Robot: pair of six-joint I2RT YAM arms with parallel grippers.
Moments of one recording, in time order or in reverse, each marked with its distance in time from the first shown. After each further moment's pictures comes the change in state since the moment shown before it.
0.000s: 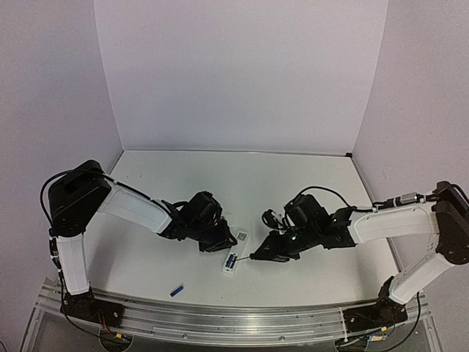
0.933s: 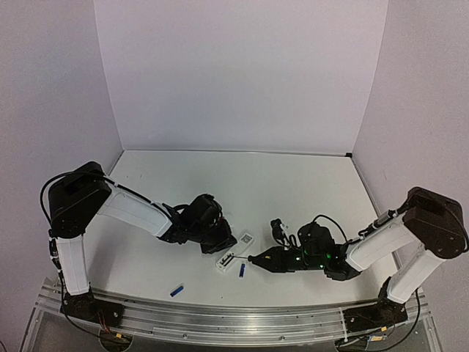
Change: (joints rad) left arm -0.029 -0.003 -0.025 0.056 -0.082 -0.141; right arm 0.039 0.117 -0.359 0.812 0.123 0.068
